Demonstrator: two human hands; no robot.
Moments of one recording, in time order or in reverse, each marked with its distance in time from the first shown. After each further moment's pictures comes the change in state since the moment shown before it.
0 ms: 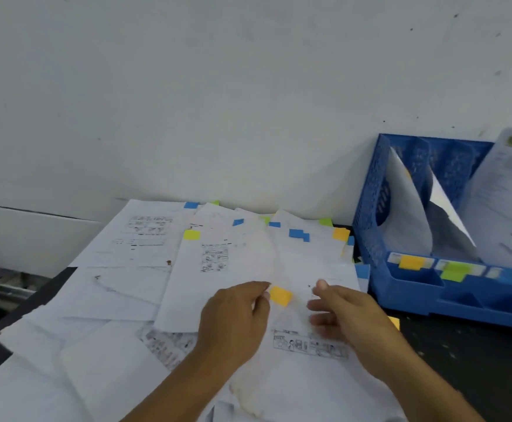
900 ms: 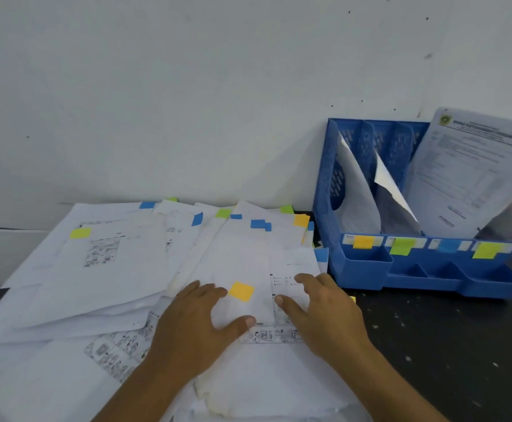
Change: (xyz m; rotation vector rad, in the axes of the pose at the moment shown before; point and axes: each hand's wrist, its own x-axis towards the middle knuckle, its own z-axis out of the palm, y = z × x) left_hand -0.006 -0.015 0.016 0.154 -0.253 -0.001; right_hand -0.013 0.013 -0.016 -0.978 0.282 -0.268
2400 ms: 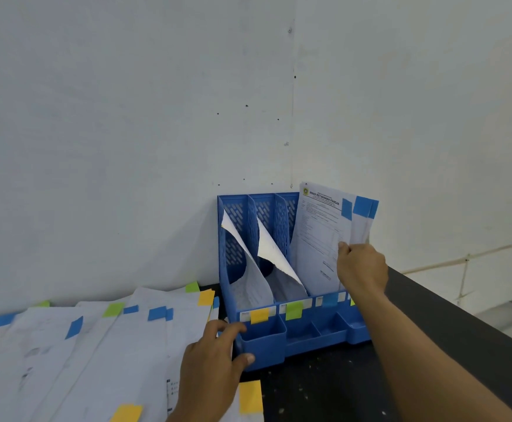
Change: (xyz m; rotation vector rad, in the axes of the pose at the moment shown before) left_hand 0.089 0.161 0.071 -0.156 -0.099 0.286; right_hand 0.117 0.193 -0.158 0.193 0.799 0.547
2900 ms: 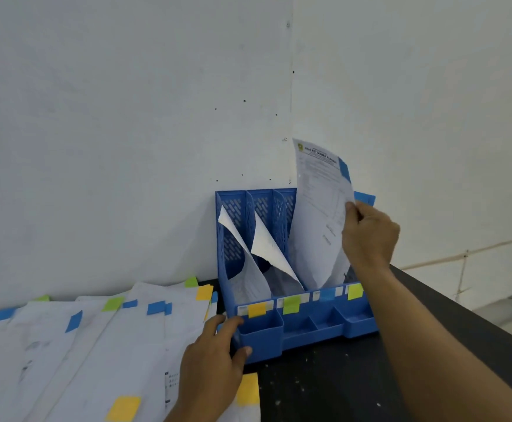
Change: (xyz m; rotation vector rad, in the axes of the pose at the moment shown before) left_hand -0.006 0.003 0.008 -0.020 0.031 -0.040; right_hand 0.002 -0.035 -0.047 0.212 0.280 -0.317
